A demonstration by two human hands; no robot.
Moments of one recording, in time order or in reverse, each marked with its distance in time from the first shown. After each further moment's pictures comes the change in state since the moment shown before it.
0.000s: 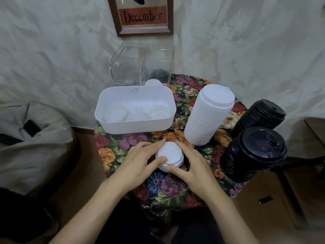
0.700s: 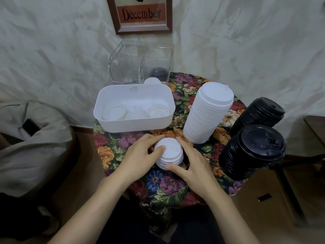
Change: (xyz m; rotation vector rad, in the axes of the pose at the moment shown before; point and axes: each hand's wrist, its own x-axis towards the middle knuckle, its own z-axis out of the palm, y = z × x) left_hand 0.013 0.011 0.000 -0.221 0.118 -0.154; right_hand -0.001 0.002 -0.001 0.045 -0.002 0.004
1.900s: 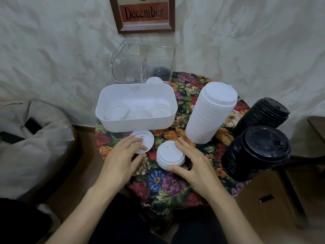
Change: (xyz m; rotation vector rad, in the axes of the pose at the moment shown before) left_hand -0.018 -0.064 -0.015 0.377 0.245 0.231; right_hand 0.002 0.000 -0.001 -0.042 -0.004 -0.039
